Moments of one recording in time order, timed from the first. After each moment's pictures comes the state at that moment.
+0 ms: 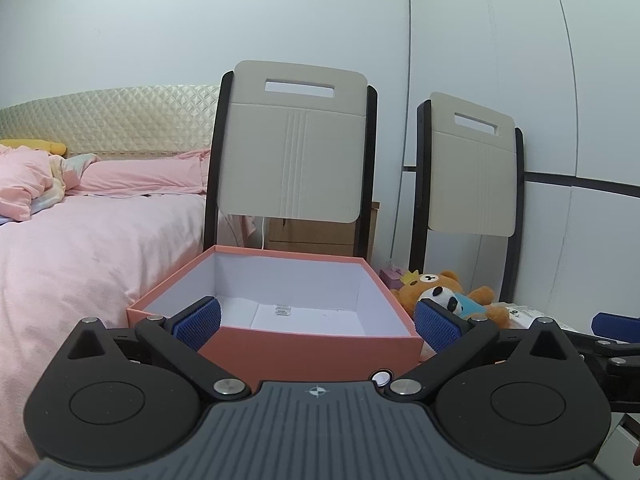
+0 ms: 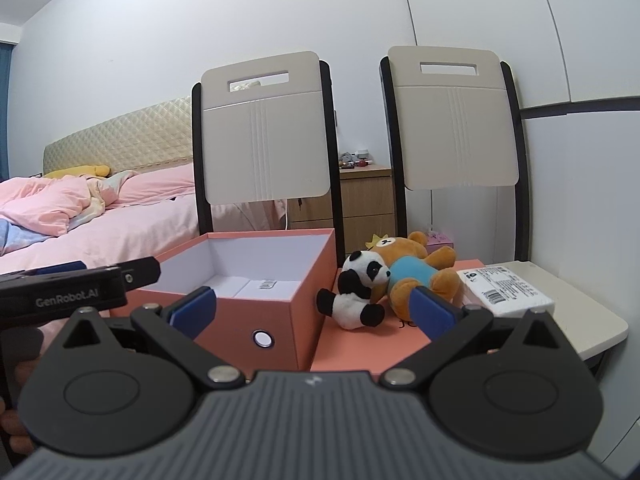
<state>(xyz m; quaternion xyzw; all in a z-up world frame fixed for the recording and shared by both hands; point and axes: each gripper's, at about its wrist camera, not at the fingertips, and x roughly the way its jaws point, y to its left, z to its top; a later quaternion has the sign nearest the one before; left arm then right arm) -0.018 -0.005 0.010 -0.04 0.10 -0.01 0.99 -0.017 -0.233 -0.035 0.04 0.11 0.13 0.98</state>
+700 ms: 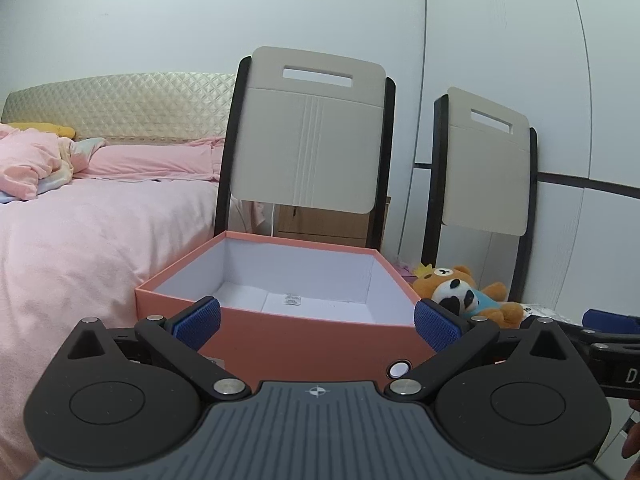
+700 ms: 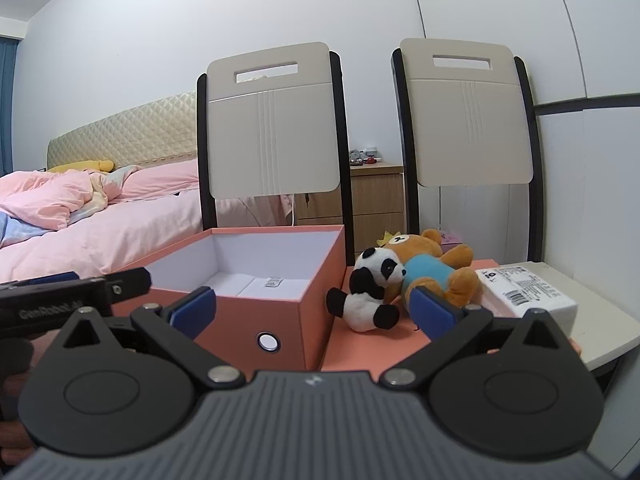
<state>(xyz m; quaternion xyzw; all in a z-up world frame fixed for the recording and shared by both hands) -0.010 0.013 -0.004 -0.05 0.10 0.00 0.99 0.010 -0.220 -0.052 0.04 0.11 0.14 0.98</state>
